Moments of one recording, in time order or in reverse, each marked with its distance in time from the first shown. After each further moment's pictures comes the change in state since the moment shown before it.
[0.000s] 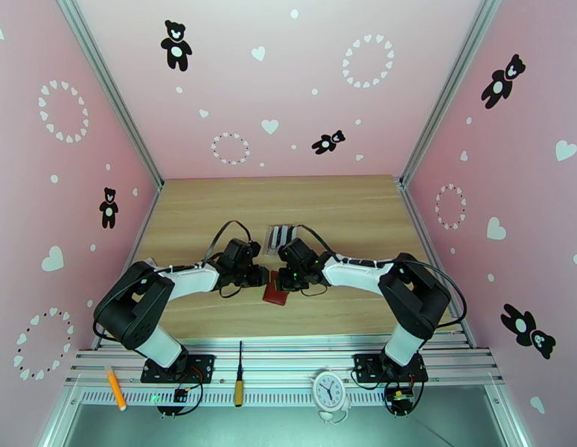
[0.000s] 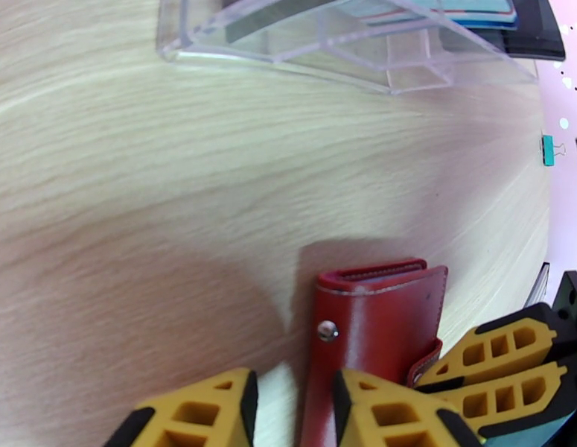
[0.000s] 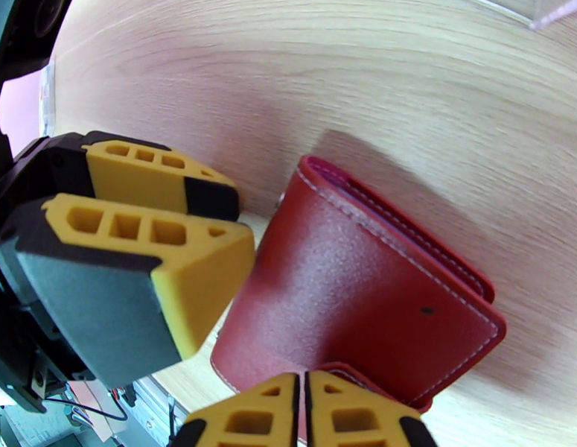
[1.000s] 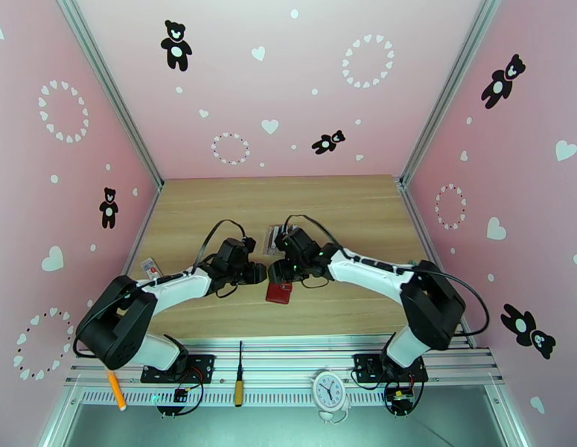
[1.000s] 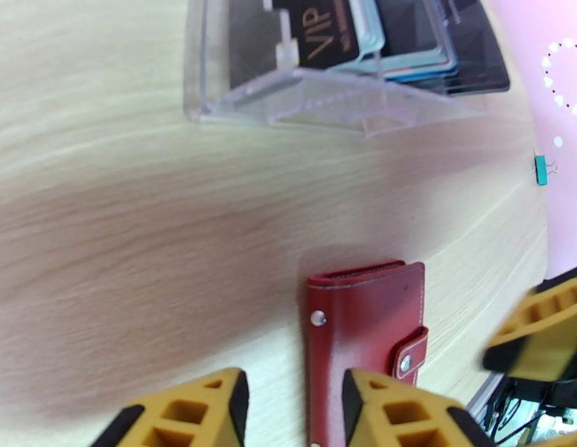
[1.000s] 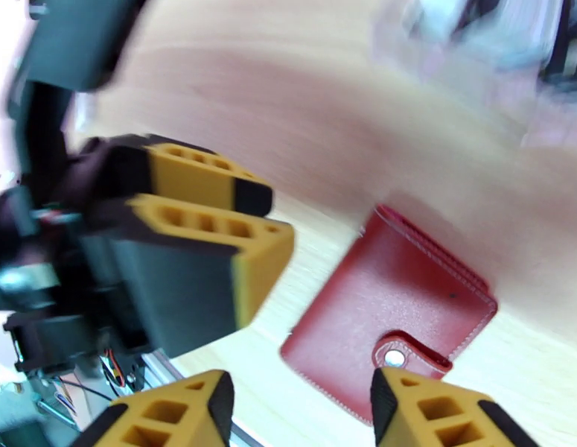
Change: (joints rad) left arm 0.001 -0.150 -0.045 -0.004 -0.105 0.012; right arm -0.003 -0.134 0.126 -0.169 0.064 -0.135
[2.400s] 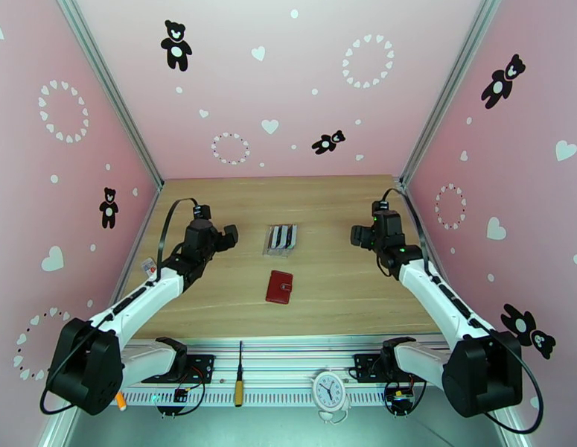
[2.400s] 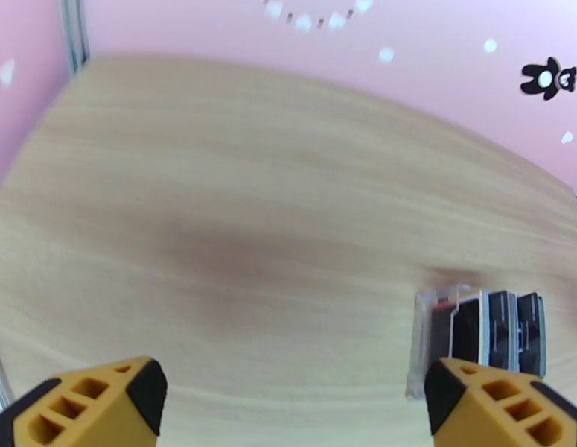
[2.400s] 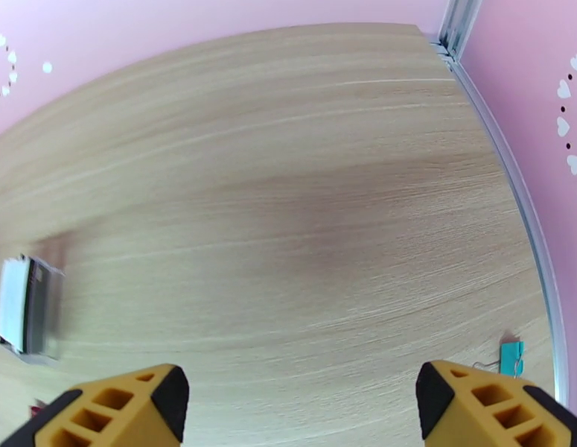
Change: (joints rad) left arm 0.210 -0.276 0.019 0.061 -0.559 0.219; right arm -0.657 -0.410 -0.265 0.093 0.463 -0.378
